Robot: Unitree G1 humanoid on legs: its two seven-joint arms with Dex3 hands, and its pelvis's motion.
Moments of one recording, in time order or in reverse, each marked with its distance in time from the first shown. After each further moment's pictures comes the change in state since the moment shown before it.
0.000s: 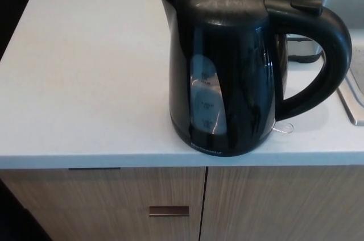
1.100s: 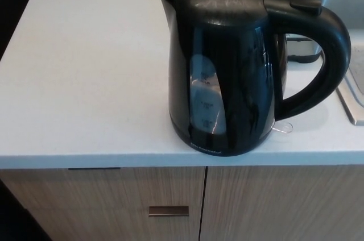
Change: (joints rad) left_arm -0.046 -0.001 0.075 0.096 -0.044 -0.102 -0.007; right_arm 0.053 0.000 -0.026 0.031 0.039 -0.015 0.003
